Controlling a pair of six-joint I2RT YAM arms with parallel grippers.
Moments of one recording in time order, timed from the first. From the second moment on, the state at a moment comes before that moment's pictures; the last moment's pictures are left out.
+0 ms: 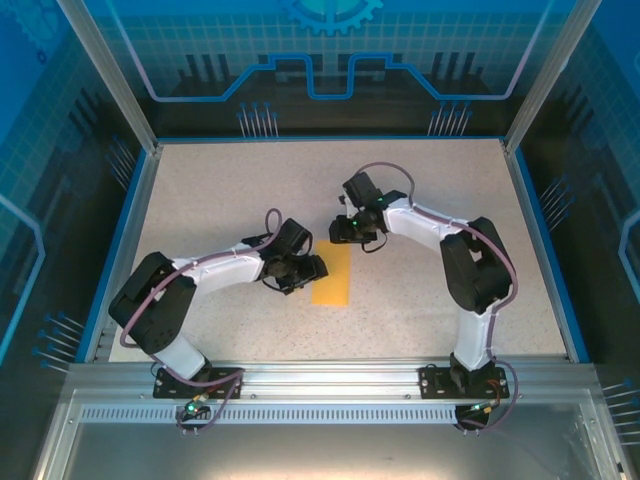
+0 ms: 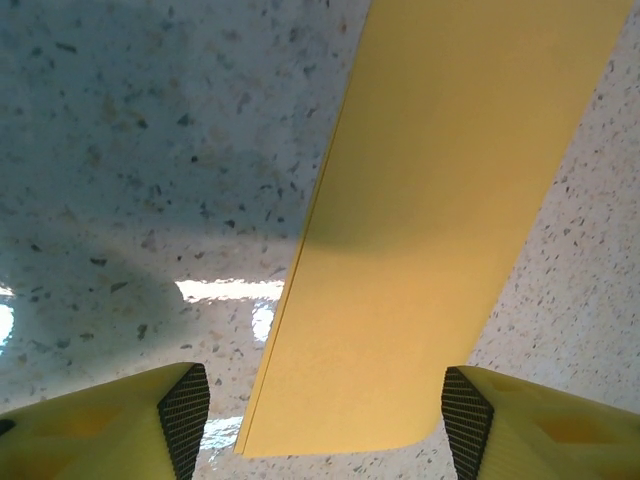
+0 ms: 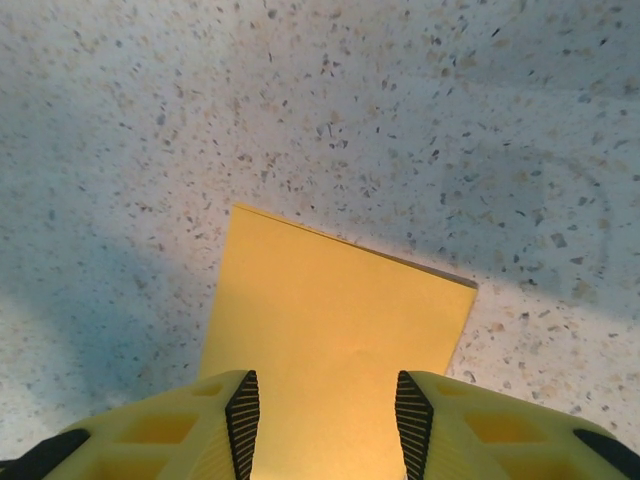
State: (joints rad) left arm -0.63 1.61 0.88 -0.39 0.23 -1.05; right arm 0.54 1.93 1.37 -0.59 -0.20 0.44
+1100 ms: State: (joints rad) left arm -0.67 1.61 0.81 -0.32 0.37 -1.17; right arm 0.50 2.06 1.39 -0.58 -0.29 0.50
